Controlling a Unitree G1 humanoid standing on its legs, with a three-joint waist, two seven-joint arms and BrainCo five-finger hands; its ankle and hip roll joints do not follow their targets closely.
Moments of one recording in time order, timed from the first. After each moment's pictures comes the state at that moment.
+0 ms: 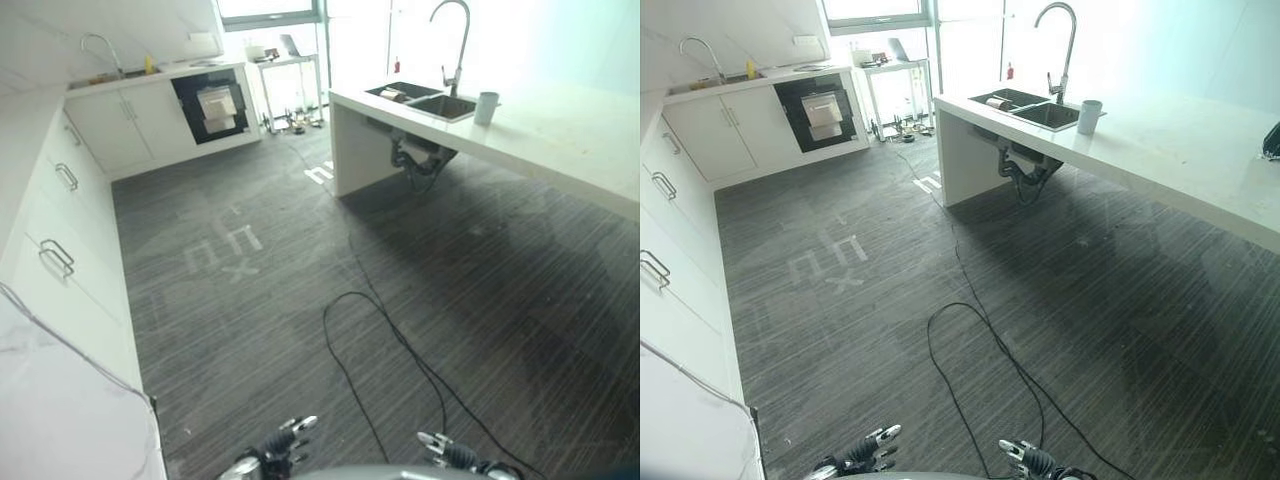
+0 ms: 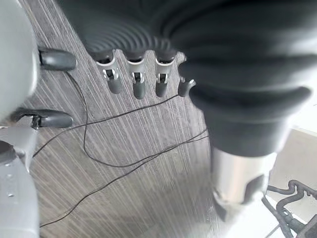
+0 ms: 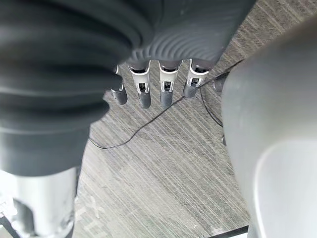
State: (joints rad) left arm 0.03 0.16 -0.32 1.08 -0.65 0.03 -0.23; right arm 0.02 -0.22 0.30 1.13 0.51 0.01 0.31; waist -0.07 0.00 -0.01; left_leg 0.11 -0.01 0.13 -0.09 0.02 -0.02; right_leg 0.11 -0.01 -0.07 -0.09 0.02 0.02
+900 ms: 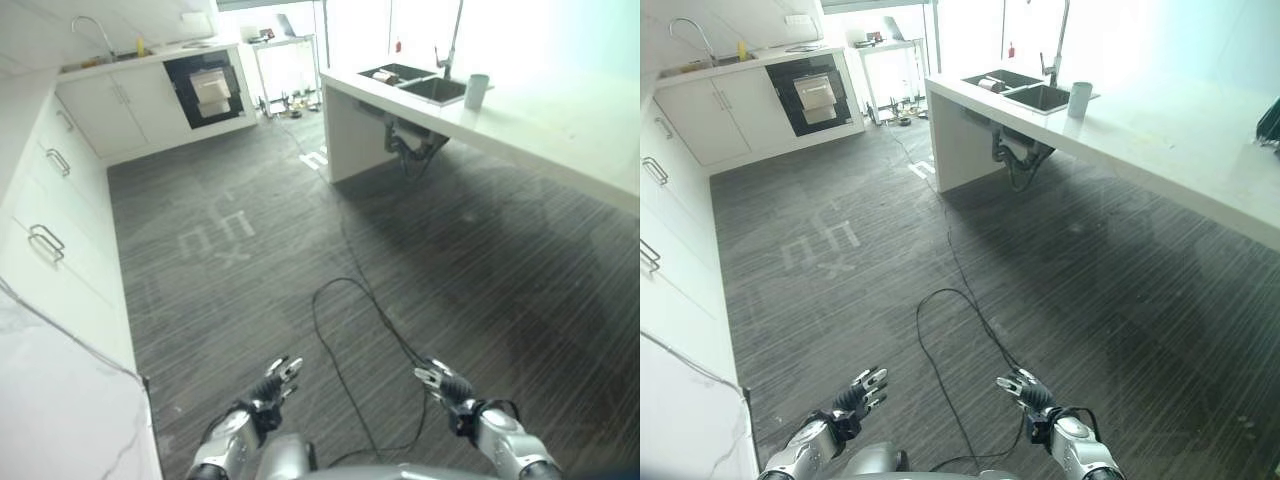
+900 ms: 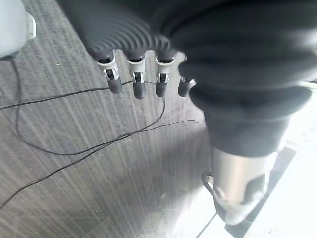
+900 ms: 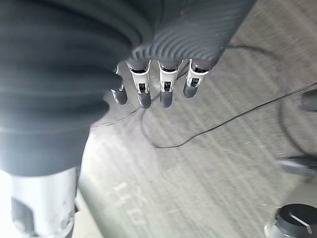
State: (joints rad) left arm 0.03 0.23 -0.23 0.71 -0.73 0.05 -0.16; right arm 0.00 -0.33 0.30 0.71 0.54 0.08 0.18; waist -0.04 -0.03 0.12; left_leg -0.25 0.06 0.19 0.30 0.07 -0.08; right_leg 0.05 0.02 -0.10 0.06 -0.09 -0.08
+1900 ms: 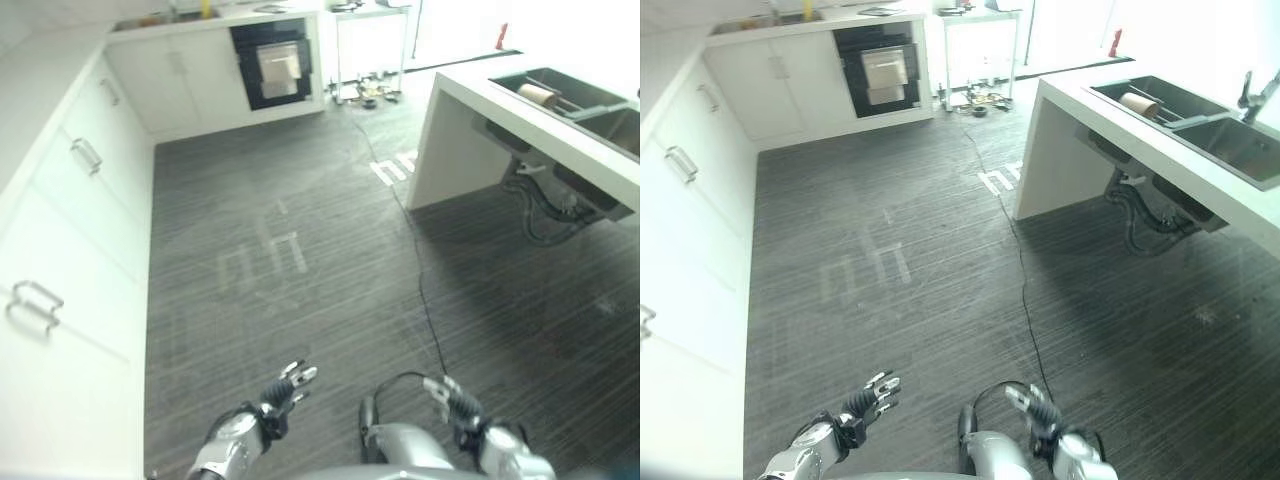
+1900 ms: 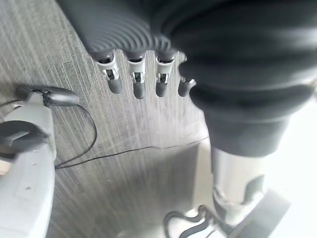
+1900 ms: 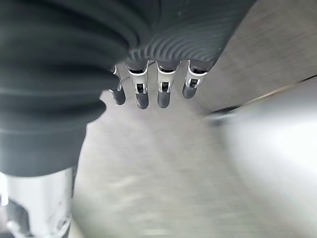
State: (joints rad) left arm 0.04 0.29 -0.35 0.63 -0.72 0.09 -0.18; right arm 0.04 -0.30 0.27 0.60 0.61 0.09 0.08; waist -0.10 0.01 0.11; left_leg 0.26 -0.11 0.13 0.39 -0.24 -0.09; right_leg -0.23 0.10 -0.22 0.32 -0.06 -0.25
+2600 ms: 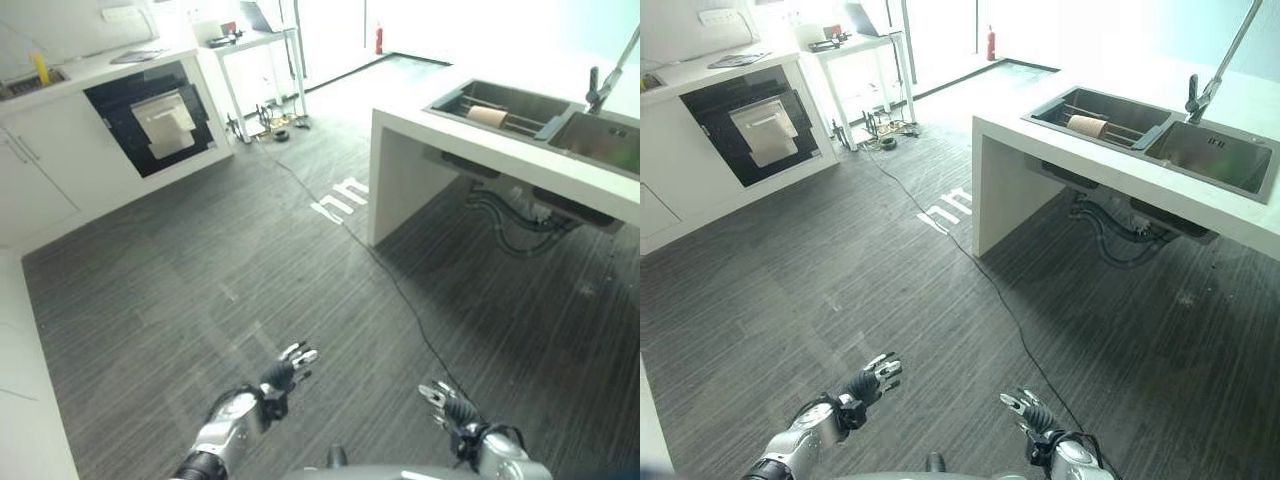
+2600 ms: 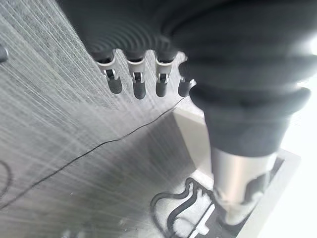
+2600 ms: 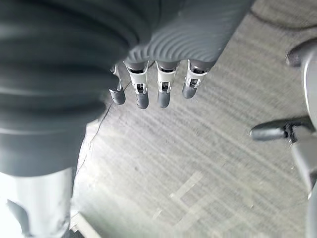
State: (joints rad) left arm -0.01 0.31 -0.36 0.57 -0.72 0.12 -0.18; right arm 0.11 -0.28 0.30 0.61 0.61 0.10 0.09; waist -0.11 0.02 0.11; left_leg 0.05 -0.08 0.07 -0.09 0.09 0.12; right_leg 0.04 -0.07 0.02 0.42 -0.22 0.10
